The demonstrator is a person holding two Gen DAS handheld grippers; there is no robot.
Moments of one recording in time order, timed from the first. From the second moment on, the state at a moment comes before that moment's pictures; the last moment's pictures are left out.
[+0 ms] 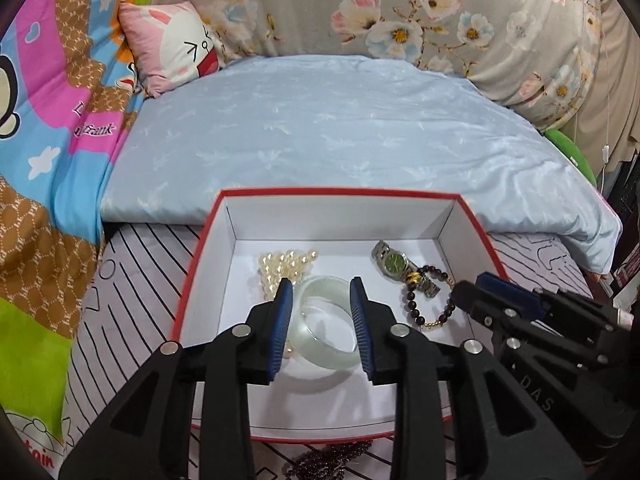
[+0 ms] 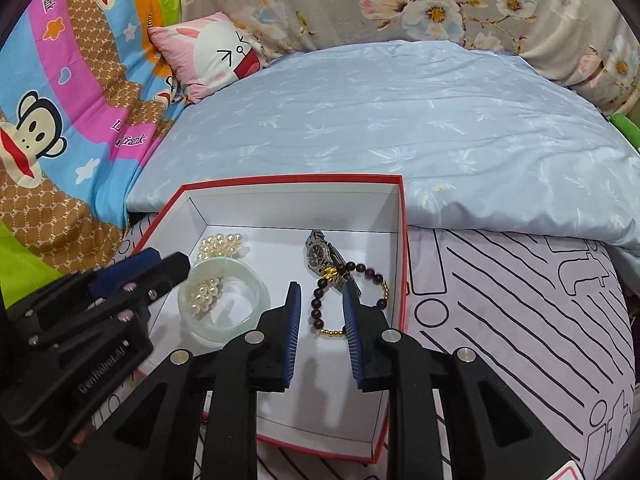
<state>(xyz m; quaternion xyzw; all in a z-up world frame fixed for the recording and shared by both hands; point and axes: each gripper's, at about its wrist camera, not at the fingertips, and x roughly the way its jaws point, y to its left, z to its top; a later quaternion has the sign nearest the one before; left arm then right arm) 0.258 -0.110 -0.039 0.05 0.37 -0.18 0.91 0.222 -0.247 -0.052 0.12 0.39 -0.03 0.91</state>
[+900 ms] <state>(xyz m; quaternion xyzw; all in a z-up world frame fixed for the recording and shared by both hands) 0.107 -0.001 -0.057 0.05 0.41 -0.12 0.90 0.041 -0.206 -0.046 0.10 0.41 -0.03 0.91</state>
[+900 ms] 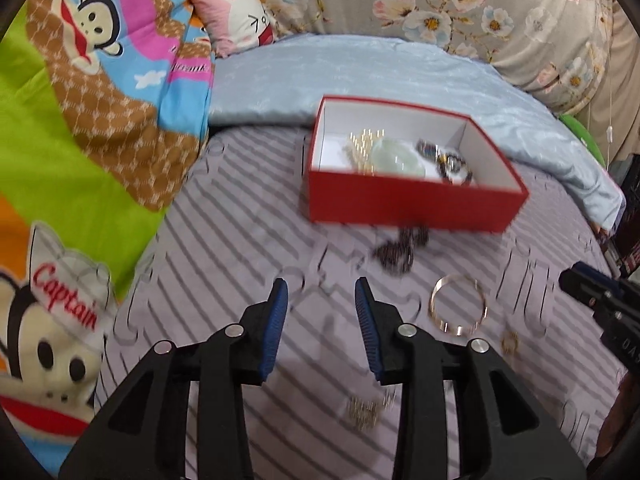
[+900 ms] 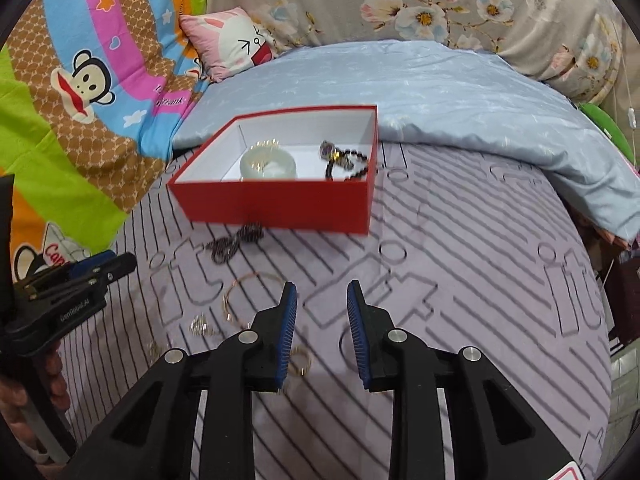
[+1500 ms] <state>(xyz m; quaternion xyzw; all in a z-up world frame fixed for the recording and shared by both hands) 0.055 -0.013 -0.108 0.07 0.45 -0.17 0.87 0.010 -0.185 -0.070 0.12 0.44 -0.01 0.89</state>
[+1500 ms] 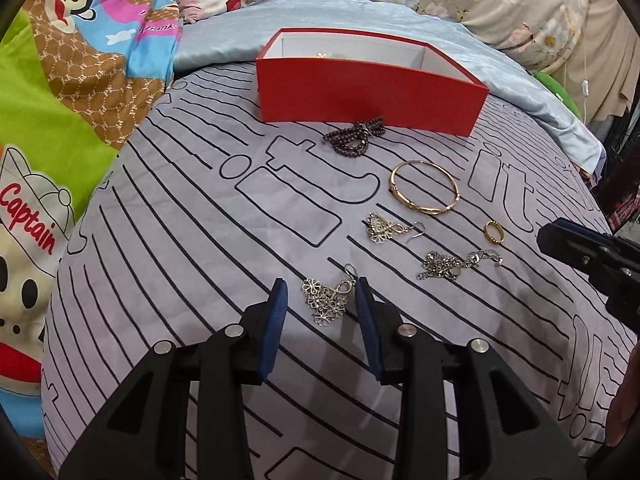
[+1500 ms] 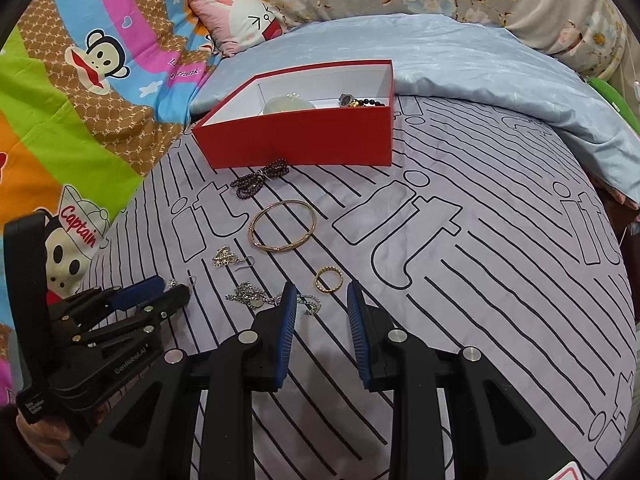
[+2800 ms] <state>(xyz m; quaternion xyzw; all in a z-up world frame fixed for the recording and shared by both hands) 0.058 0.026 -0.083 0.02 0.44 -0.17 0.88 0.083 -0.108 -0.099 0.04 0.47 0.11 0.87</state>
